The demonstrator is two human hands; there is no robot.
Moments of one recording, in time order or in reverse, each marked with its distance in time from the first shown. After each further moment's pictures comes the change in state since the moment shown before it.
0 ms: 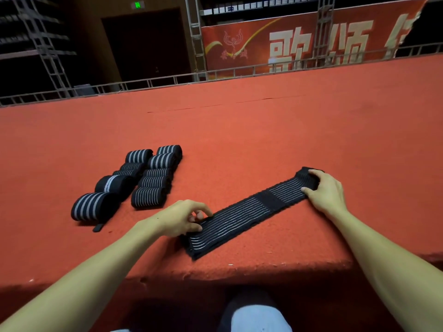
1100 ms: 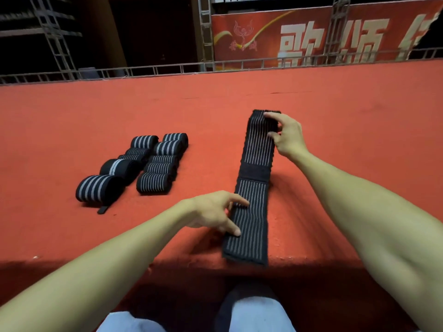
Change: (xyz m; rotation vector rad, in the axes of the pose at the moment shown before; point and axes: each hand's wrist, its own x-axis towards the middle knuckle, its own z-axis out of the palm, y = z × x) left_hand 0.010 0.060 0.015 -0.461 -0.194 -0.102; right_hand 0.067 -0.136 0.023 0.279 0.009 -0.440
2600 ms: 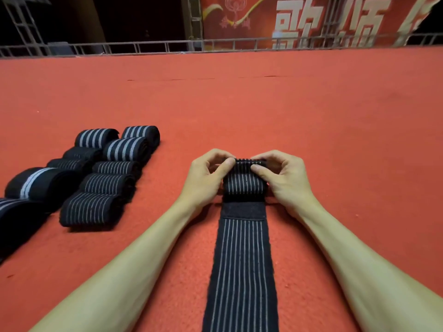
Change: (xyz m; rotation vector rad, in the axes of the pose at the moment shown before) left_hand 0.159 -0.027 -0.045 -0.463 0.740 0.463; right_hand -0.038 0.051 0.054 0.567 -0.108 0.113
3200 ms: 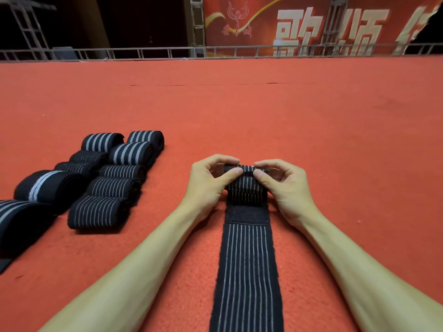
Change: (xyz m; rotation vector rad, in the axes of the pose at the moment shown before) left_hand -0.007 0.014 -0.001 -0.205 0.039 -0.097; right_hand -0.010 -0.004 0.007 0.236 0.037 0.122
